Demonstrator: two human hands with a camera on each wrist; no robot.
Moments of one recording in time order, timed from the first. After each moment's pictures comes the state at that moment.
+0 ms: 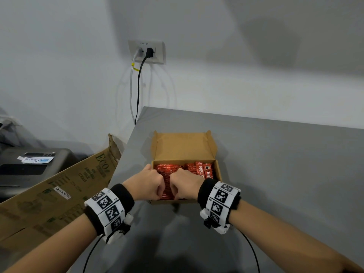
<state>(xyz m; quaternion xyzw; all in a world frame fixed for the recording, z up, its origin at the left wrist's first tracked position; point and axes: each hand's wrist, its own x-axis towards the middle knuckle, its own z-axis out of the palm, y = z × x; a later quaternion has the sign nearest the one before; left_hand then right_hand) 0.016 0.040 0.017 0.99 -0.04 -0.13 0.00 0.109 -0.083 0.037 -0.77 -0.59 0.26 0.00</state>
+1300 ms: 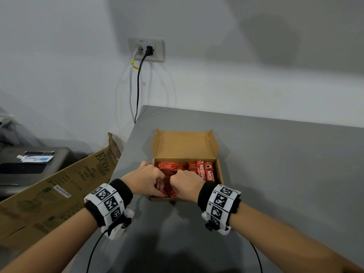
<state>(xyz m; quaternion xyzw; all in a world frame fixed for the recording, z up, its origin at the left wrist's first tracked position) 0.022 0.056 0.000 0.99 0.01 -0.12 0.08 0.106 -0.088 0.027 -0.77 -0.61 0.18 -0.05</state>
